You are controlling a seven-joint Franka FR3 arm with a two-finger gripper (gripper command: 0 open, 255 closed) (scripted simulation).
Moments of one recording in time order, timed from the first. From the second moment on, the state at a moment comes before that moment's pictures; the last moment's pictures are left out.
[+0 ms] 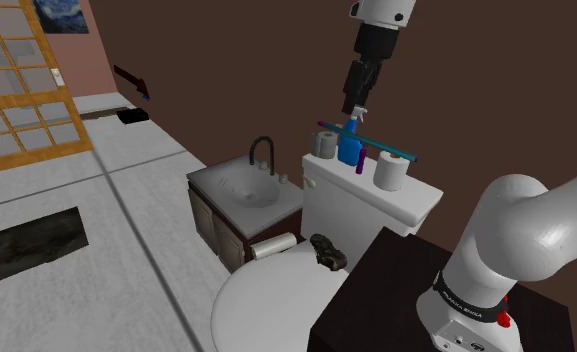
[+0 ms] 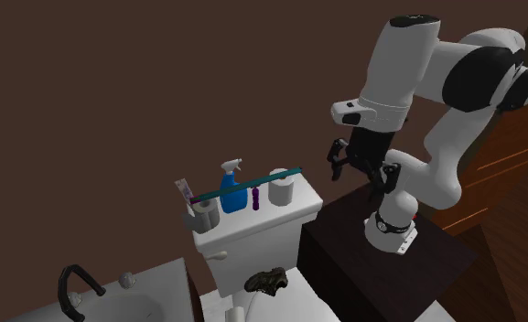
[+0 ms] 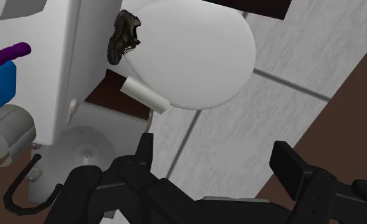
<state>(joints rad) 0.01 -0.75 -0.02 -2.29 0.04 1.67 -0.14</state>
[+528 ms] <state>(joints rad) -0.04 -0.61 -0.11 -2.26 -0.01 1.71 -0.21</state>
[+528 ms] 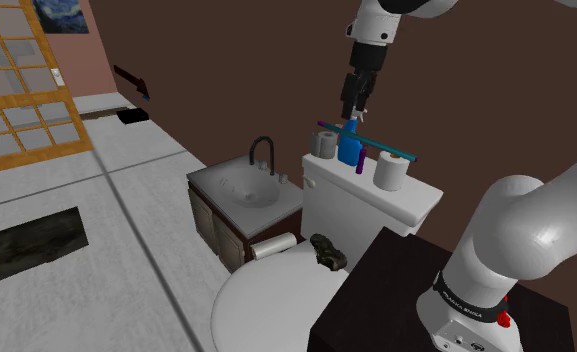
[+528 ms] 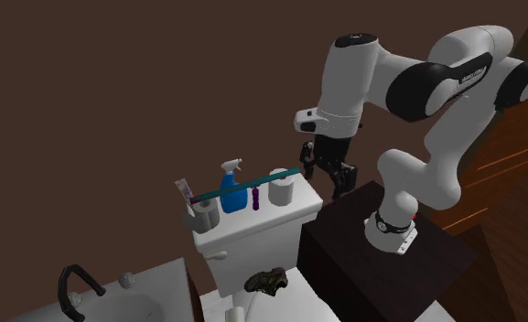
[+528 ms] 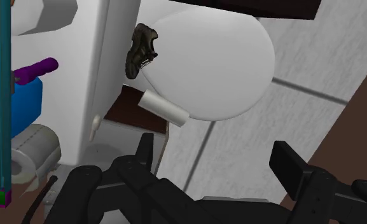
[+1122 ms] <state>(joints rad) -0.11 -0.39 -0.23 -2.21 -0.07 1.79 -0.30</state>
